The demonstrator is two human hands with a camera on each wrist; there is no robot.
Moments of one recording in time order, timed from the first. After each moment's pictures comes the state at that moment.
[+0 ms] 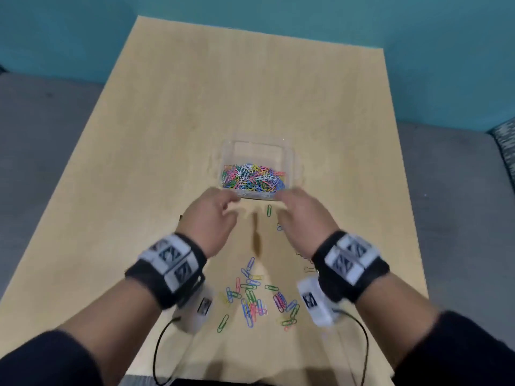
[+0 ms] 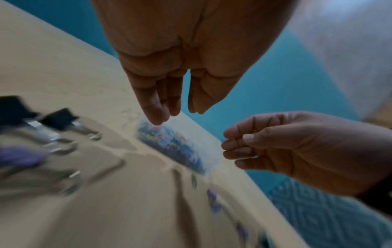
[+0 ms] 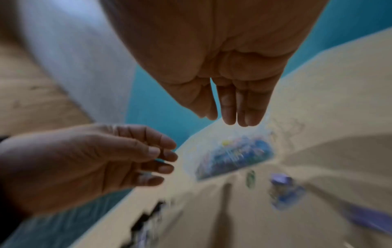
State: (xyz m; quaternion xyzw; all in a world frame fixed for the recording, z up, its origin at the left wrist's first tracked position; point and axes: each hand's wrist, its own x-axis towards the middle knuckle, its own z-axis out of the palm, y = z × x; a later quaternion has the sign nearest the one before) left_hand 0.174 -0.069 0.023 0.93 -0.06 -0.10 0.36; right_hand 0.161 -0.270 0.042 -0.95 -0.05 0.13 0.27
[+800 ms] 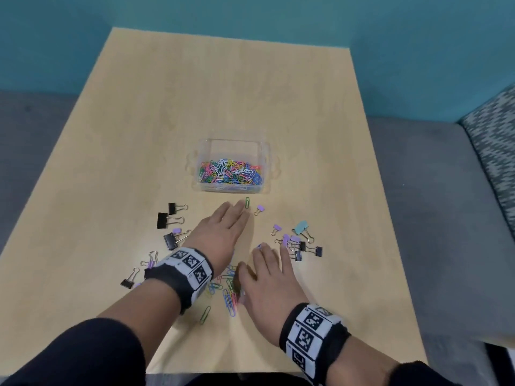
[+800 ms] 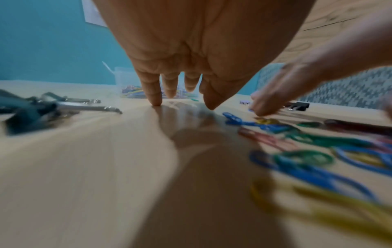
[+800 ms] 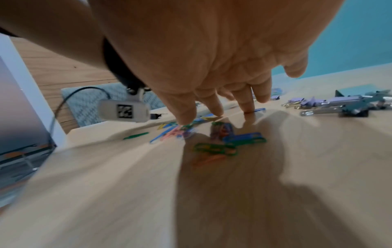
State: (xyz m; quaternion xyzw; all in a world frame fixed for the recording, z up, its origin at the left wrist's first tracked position) left_hand 0.136 -0.105 -0.020 0.93 -0.31 -0.19 -0.03; right_hand 0.022 -0.248 -0.012 -0.97 -0.19 0.15 -0.02
